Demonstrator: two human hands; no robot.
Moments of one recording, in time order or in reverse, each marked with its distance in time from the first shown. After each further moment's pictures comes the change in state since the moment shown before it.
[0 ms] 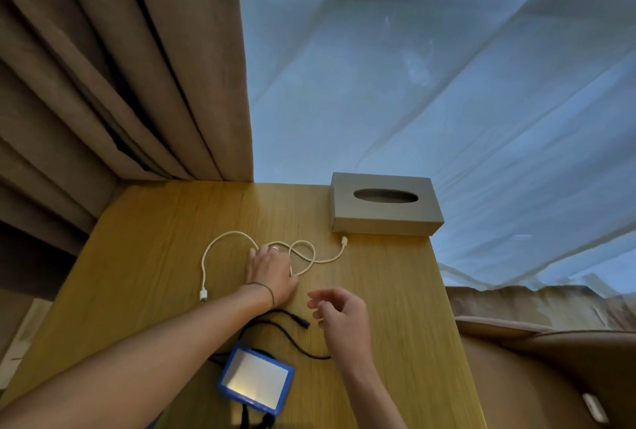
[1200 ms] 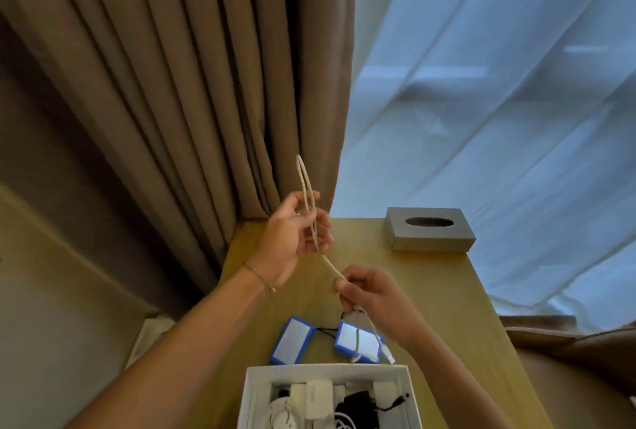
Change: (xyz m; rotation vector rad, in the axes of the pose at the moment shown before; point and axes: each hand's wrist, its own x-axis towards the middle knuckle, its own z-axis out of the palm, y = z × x) left_hand -0.231 -0.123 -0.289 -1.824 0.048 0.222; right_hand -0.164 -0.153 0.054 -0.002 -0.458 -0.411
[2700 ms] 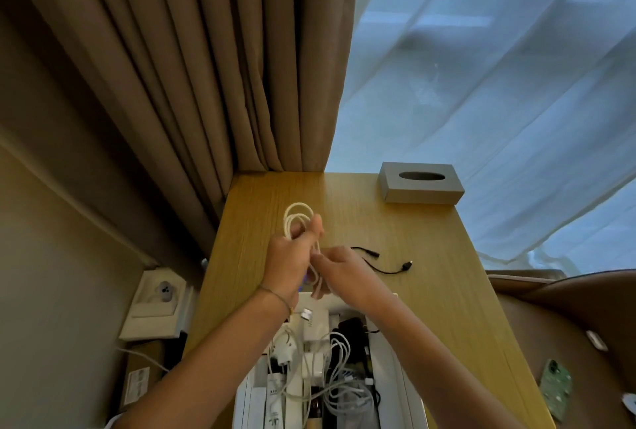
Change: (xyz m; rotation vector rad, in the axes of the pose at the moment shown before) left_hand -0.091 -0.091 -0.004 0.230 0.455 -0.199; right_hand -0.046 -0.001 0.074 -0.158 0.001 0.295
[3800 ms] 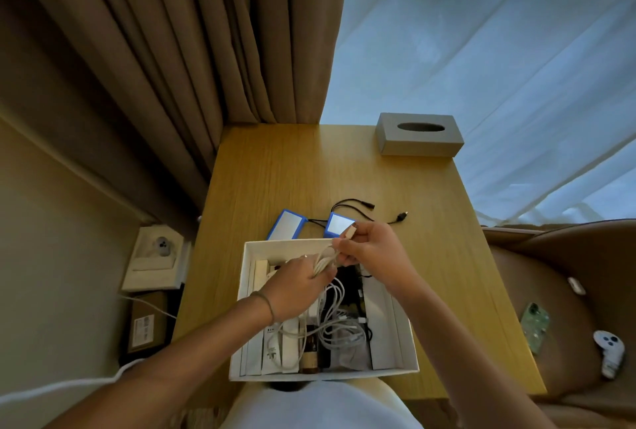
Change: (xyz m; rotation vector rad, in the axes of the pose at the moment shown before) left_hand -0.023 -0.120 -0.034 0.725 -0.626 0.228; right_hand -0.024 0.082 -0.017 0.203 0.154 0.034
